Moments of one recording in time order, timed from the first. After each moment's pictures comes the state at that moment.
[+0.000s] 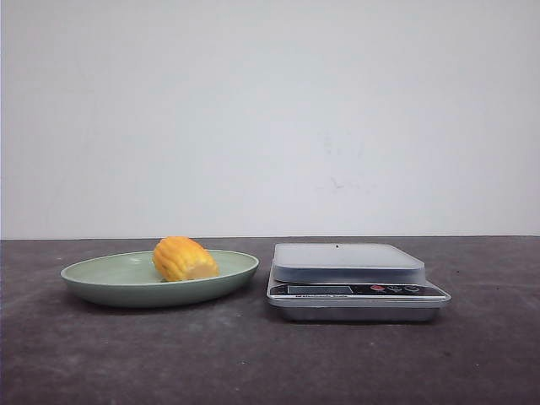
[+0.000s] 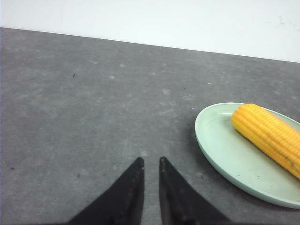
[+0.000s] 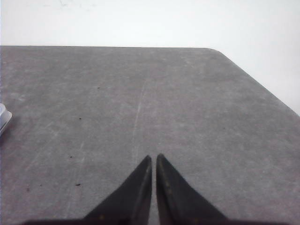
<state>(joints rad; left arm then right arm) -0.04 0.01 0.03 -0.18 0.03 -0.12 -0.05 0.01 0.02 -0.16 0.08 0.02</state>
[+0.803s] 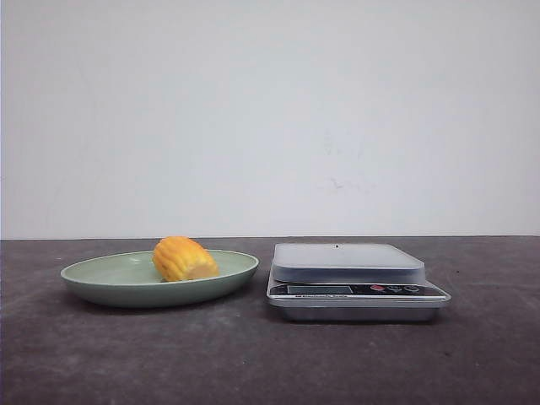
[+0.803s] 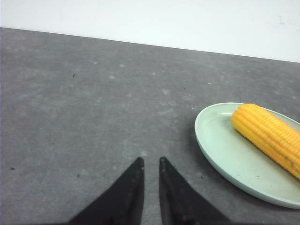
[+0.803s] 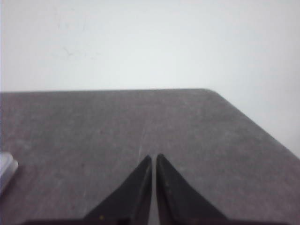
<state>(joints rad) -0.04 0.01 0.03 -0.18 0.03 -0.12 -0.05 0.01 0.01 0.03 0.08 0.03</state>
